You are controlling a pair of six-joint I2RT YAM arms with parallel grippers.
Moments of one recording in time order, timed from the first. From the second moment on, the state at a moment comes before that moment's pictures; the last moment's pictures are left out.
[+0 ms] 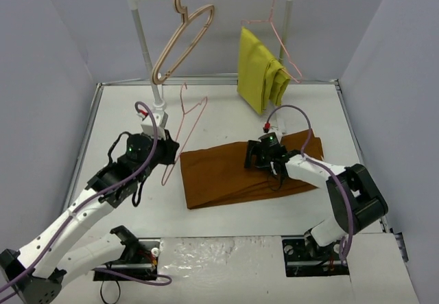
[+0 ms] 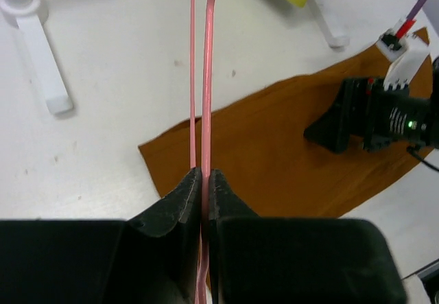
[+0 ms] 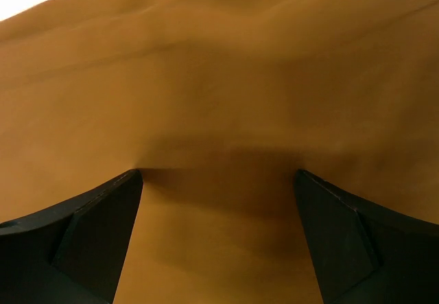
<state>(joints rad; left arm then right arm) -0.65 0.91 0.97 -0.41 -0.19 -0.33 0.50 1.49 0.72 -0.12 0.11 0.53</state>
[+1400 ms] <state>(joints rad) -0.69 0.71 0.43 -0.30 -0.37 -0.59 0.97 1.88 1.14 -0.23 0.27 0.45</state>
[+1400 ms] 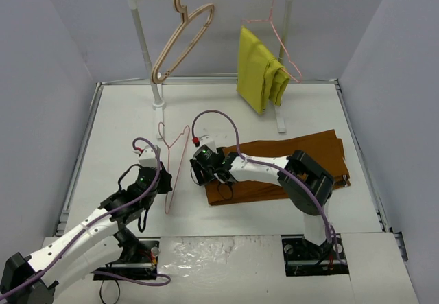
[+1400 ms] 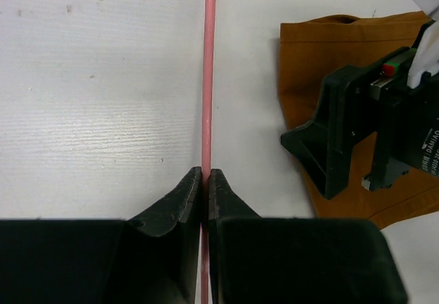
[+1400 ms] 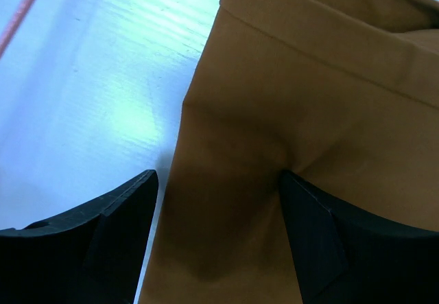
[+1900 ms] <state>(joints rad) -0.69 0.75 0.41 -0.24 -0.33 -0.60 0.96 1.94 1.19 -0.24 0.35 0.46</state>
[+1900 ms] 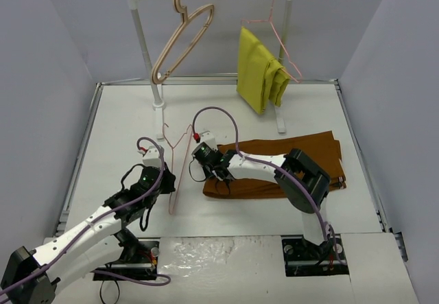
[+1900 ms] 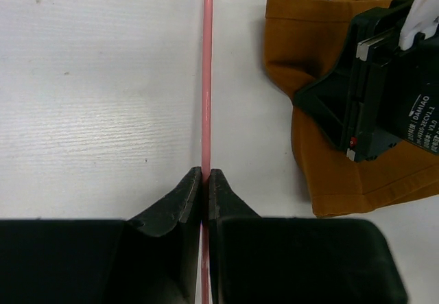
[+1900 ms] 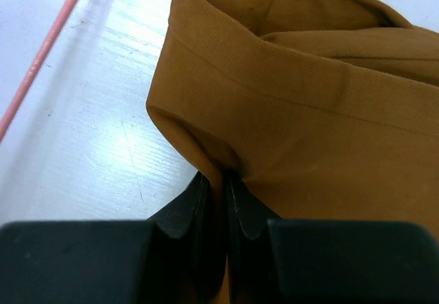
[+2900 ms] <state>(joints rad) -0.80 0.96 0.43 -0.08 -0.32 -0.62 0.90 1.99 1.39 -0.26 0.11 0.41</state>
